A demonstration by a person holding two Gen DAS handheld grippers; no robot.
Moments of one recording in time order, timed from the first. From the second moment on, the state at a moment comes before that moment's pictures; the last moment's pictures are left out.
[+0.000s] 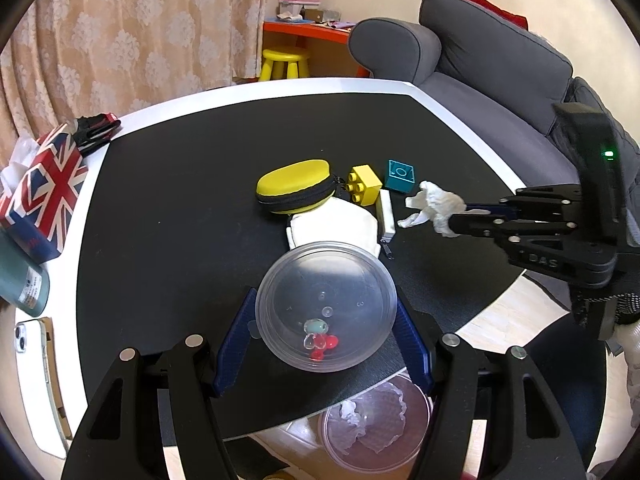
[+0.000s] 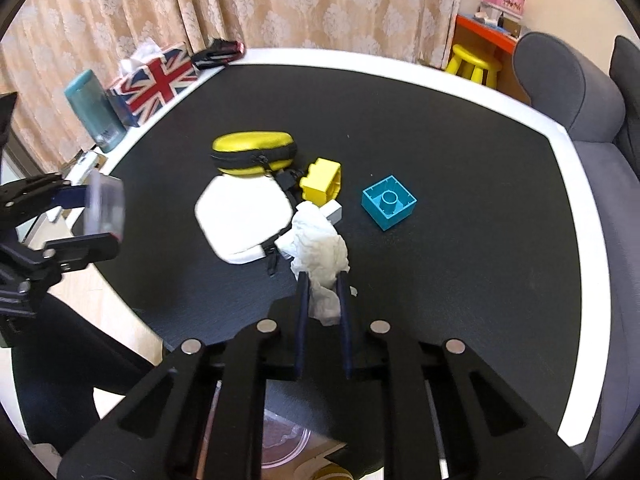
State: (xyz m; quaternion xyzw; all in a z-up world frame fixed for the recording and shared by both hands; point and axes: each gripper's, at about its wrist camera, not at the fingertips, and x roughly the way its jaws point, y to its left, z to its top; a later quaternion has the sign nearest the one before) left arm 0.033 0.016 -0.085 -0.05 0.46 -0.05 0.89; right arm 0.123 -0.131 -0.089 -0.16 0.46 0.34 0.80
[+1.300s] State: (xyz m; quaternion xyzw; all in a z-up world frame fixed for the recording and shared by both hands) left arm -0.087 -0.026 -0.087 -0.05 0.44 -0.07 0.89; right arm -0.054 -0.171 -0.092 -0.15 0.46 0.42 0.76
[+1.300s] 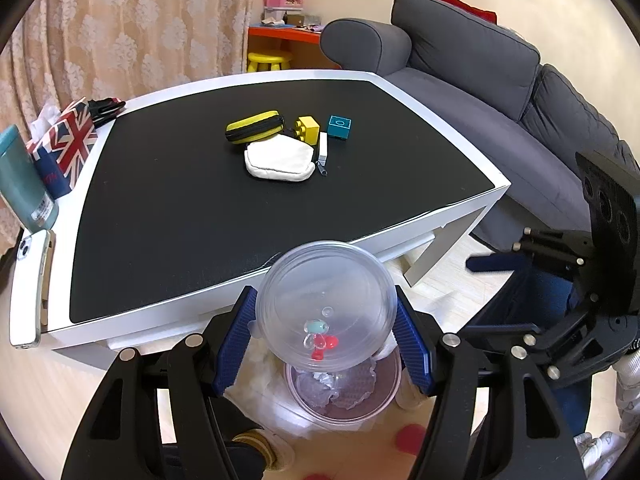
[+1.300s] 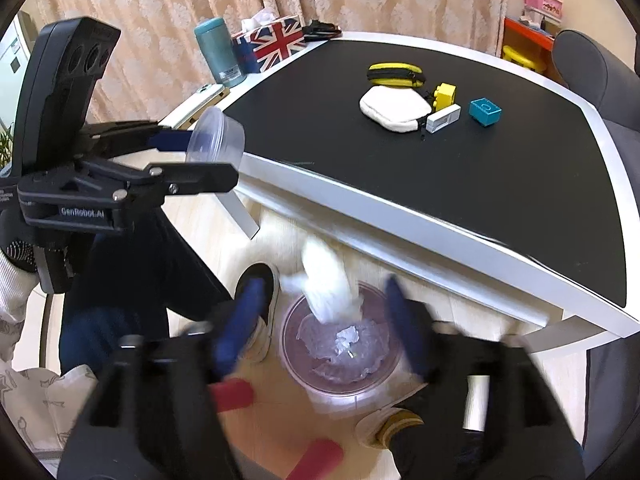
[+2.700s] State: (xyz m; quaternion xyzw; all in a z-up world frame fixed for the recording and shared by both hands) left arm -0.081 -0.049 -0.074 -0.05 0.44 -0.10 0.89; right arm -0.026 -0.210 -0.049 -0.10 0.41 0.35 0.84
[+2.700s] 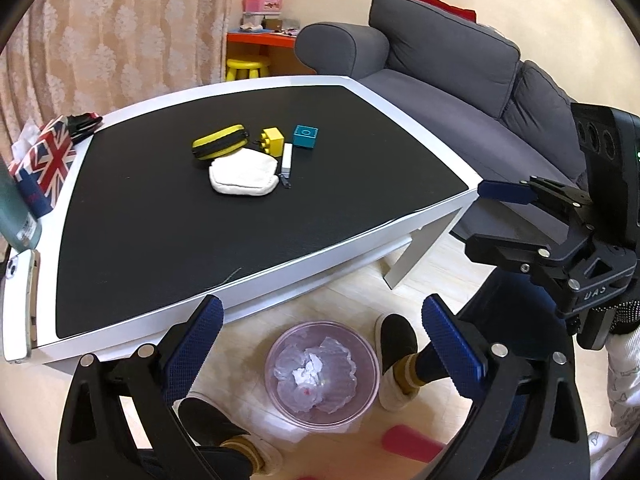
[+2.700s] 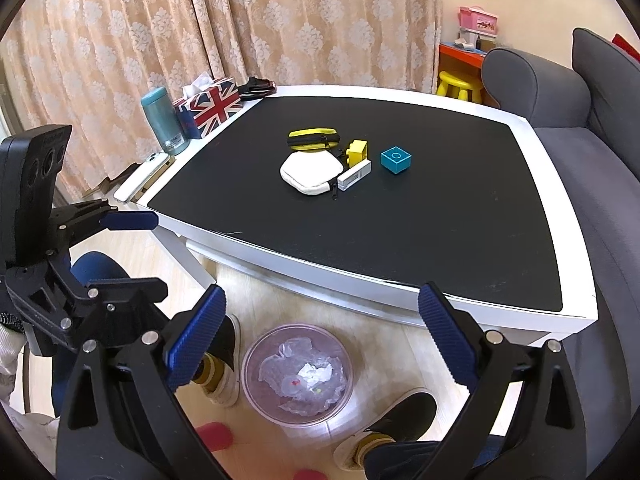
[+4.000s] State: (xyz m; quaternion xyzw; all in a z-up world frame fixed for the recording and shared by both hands) left arm 0.072 0.023 -0.066 -0.07 0.46 -0.06 0.88; right arm 0.100 -0.150 -0.045 -0.12 0.42 0.35 0.83
